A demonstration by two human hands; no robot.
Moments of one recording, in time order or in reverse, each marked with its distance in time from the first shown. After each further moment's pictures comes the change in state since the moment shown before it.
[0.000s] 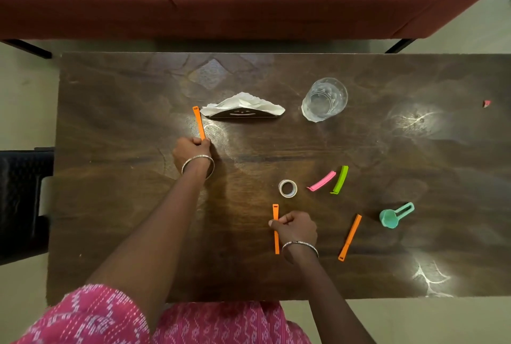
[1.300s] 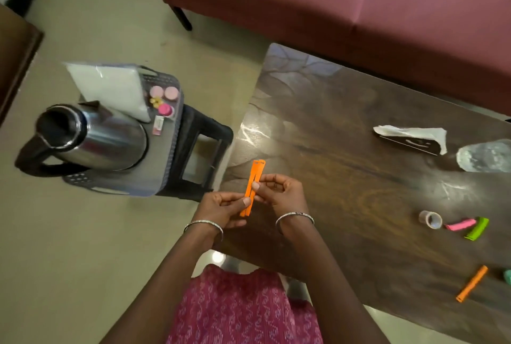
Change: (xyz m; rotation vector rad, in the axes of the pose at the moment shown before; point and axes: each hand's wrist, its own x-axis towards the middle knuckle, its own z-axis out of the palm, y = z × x) left_hand 0.042 -0.246 -0.328 -0.665 -0.607 -0.187; right_hand -0.231 -0.195 0.264 0.510 -0.571 -0.383
